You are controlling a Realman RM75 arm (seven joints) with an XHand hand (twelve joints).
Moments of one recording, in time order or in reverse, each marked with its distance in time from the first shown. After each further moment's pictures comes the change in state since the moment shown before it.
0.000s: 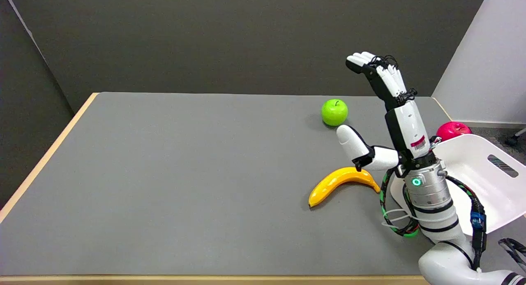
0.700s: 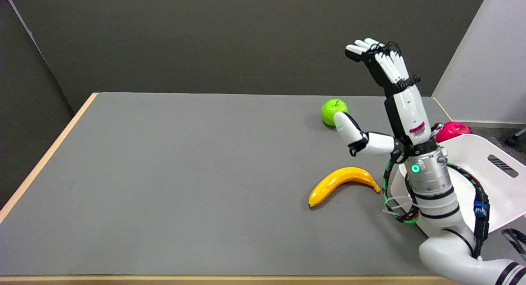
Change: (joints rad) arm 0.029 0.010 0.046 0.023 -0.001 -0.069 -0.049
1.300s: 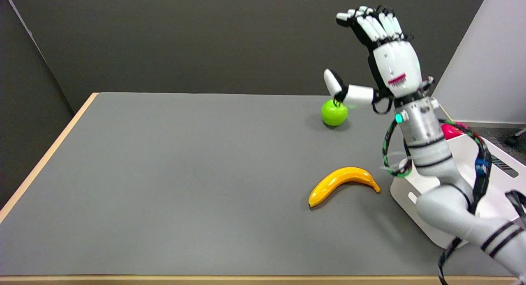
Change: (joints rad) arm 0.176 0.036 0.084 0.061 0.077 -0.391 -0.309
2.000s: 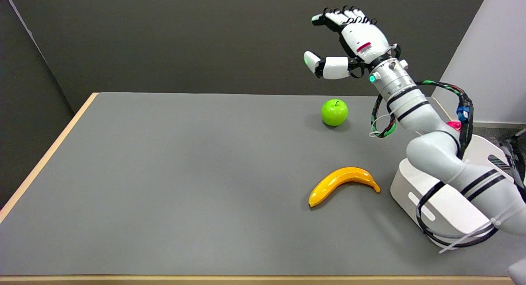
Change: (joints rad) arm 0.331 0.041 -0.074 -0.078 0.180 -0.545 -0.130
